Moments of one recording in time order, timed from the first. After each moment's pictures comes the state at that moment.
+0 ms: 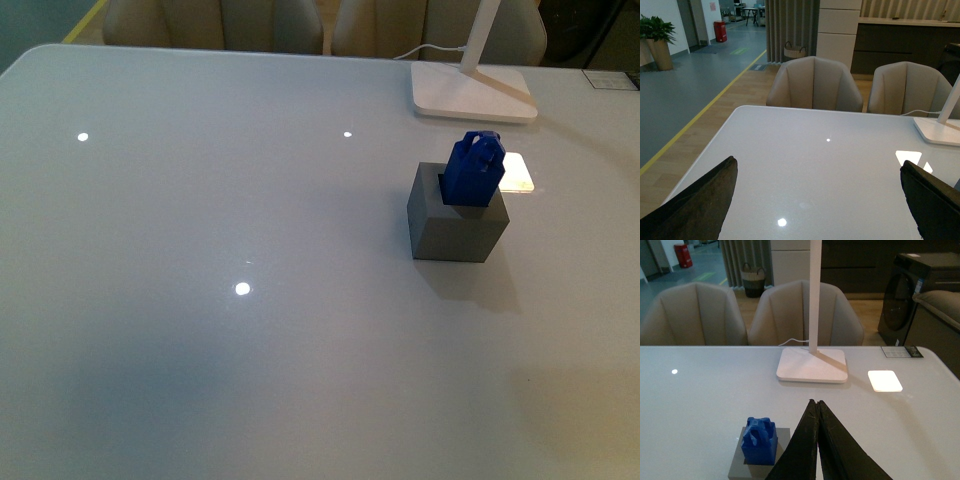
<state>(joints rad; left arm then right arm) 0.00 0.00 0.01 0.00 0.00 0.00 0.12 1.35 0.27 1.07 0.11 0.01</state>
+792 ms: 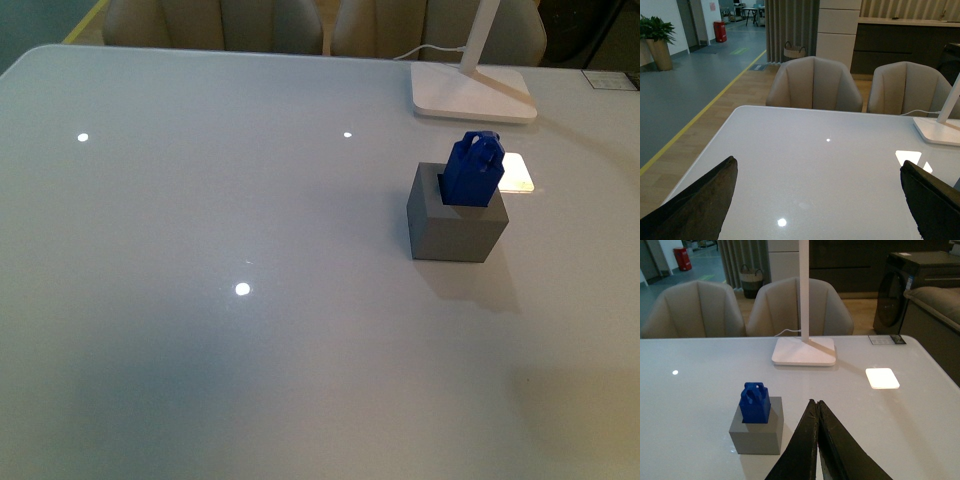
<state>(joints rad) 0.00 0.00 0.01 0.00 0.00 0.00 0.00 0.78 0.02 0.74 0.00 0.01</state>
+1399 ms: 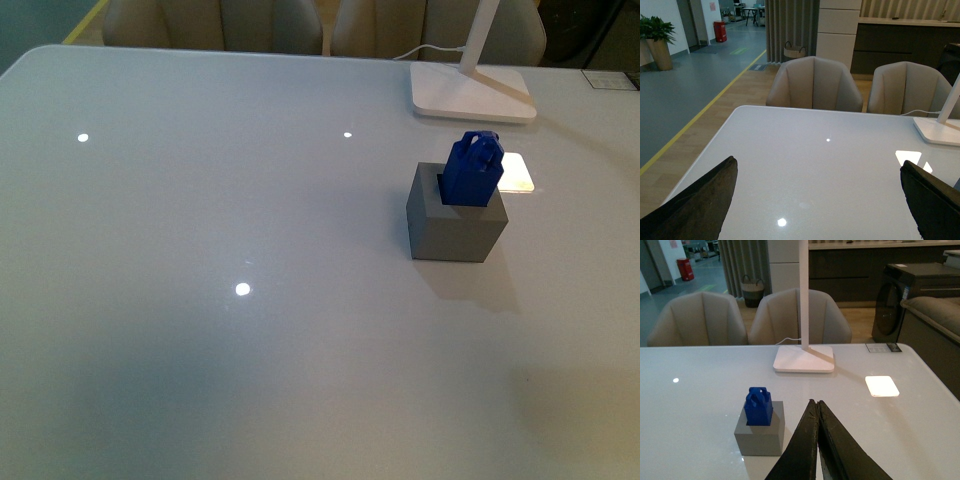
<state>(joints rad) 0.00 0.00 0.01 0.00 0.00 0.00 0.00 0.38 0.02 0.38 0.00 0.00</state>
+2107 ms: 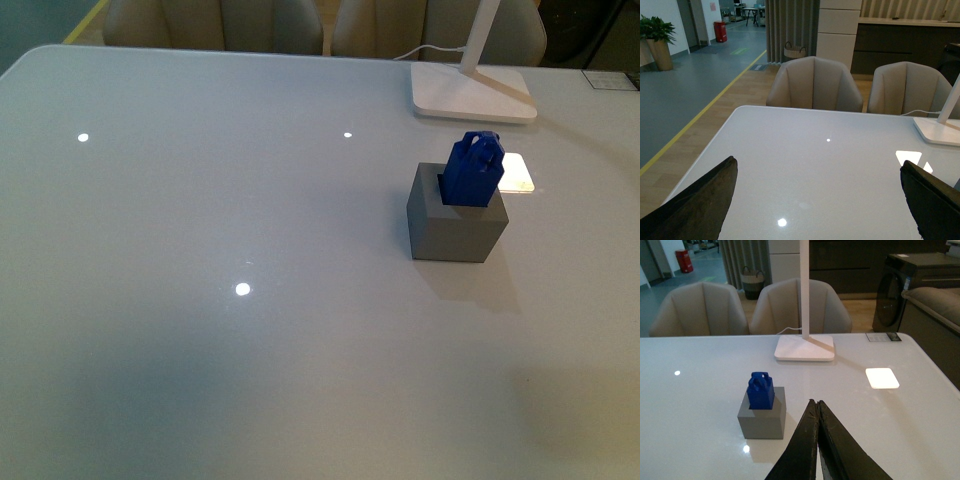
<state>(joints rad) 0.00 0.00 0.01 0.00 0.00 0.00 0.00 0.02 0.02 0.01 0.00 0.00</state>
